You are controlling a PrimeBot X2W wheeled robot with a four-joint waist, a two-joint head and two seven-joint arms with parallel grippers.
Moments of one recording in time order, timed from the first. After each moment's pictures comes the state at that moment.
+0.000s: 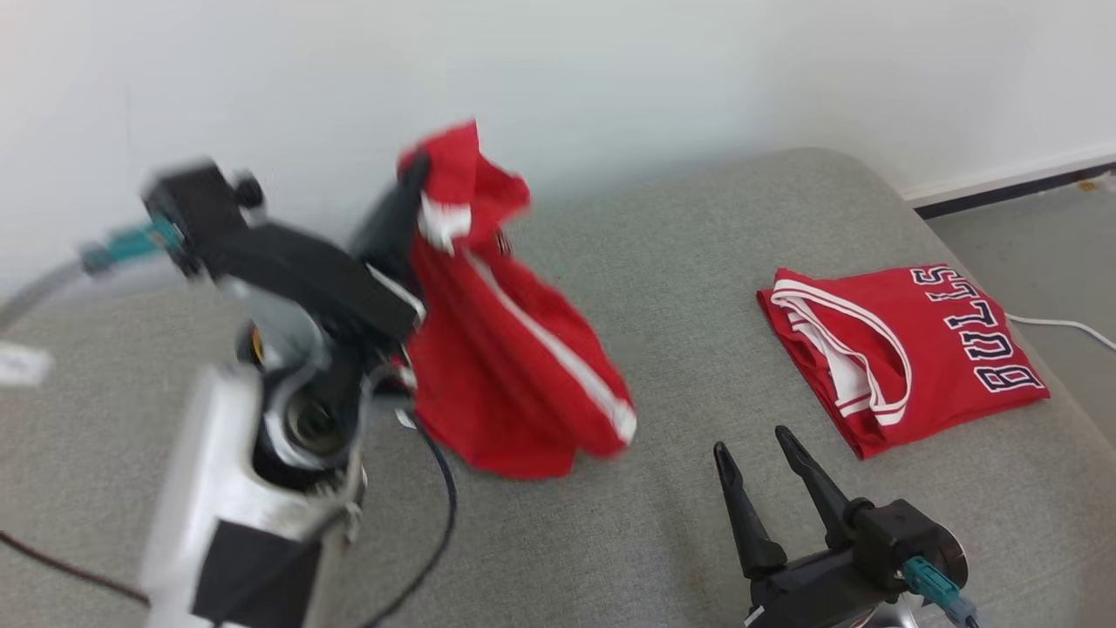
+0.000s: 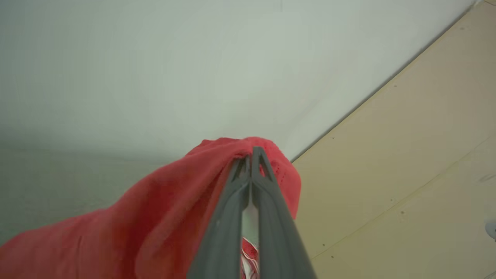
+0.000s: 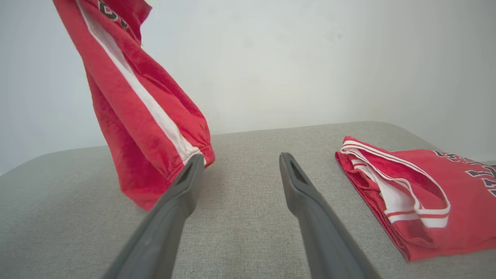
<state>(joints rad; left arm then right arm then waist) -0.68 0.05 -0.15 0.15 -1.03 0.05 0.36 -0.14 -0.08 0.25 0.28 0.20 0.13 -0.24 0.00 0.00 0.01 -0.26</state>
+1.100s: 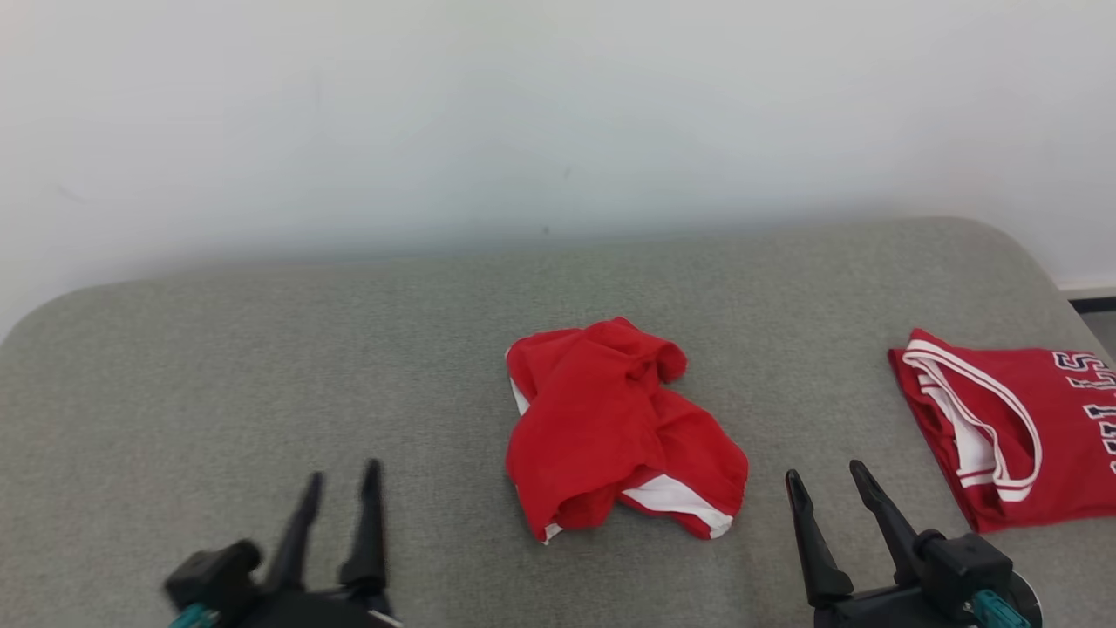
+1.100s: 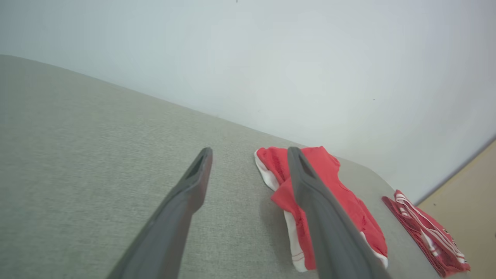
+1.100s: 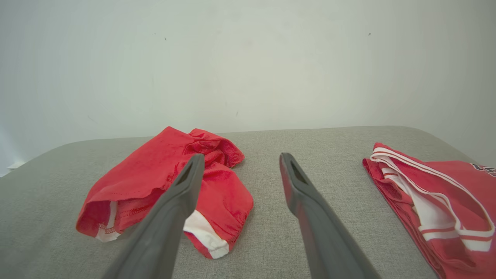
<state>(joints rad) -0.13 0.16 -0.28 0.27 -0.69 -0.01 -0.26 -0.01 -0.10 0.12 0.18 0.19 0.13 -0.18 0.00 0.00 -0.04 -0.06</state>
